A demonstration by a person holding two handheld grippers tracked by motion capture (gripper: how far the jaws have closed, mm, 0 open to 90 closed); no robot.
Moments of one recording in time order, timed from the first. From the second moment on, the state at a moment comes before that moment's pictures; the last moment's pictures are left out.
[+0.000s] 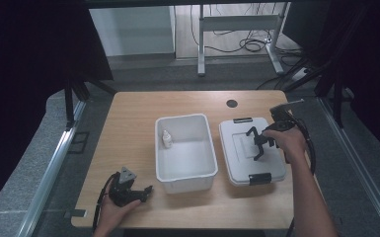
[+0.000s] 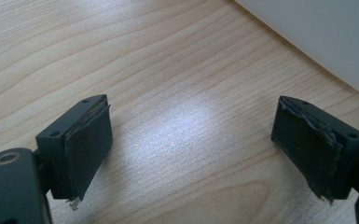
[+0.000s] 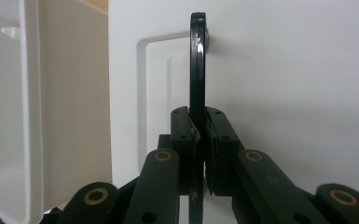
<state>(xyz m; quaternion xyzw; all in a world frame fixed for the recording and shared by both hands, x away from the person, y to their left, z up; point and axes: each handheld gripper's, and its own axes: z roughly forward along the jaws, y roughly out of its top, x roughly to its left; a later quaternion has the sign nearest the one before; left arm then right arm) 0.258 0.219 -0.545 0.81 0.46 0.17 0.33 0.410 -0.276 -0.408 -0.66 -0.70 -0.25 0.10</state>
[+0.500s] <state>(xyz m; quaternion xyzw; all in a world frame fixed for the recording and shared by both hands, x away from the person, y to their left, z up) 0.258 0.218 -0.545 0.81 0.46 0.17 0.33 0.399 -0.282 -0.373 -0.65 -0.70 -0.27 0.10</state>
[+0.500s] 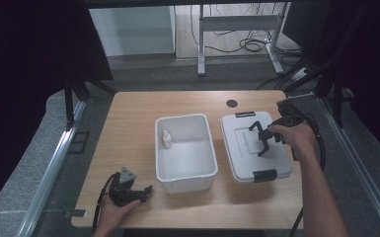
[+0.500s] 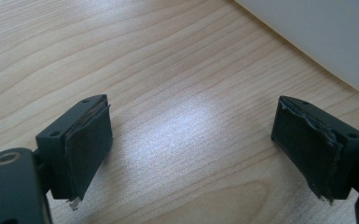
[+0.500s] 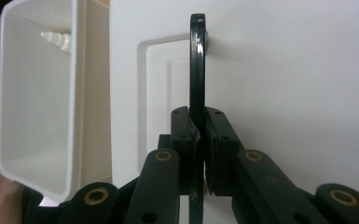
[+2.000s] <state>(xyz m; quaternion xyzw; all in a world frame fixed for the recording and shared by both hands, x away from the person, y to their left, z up) 0.258 0.219 -0.545 0.81 0.46 0.17 0.33 0.382 -0.275 -0.313 -0.62 -0.70 -0.33 0.11</state>
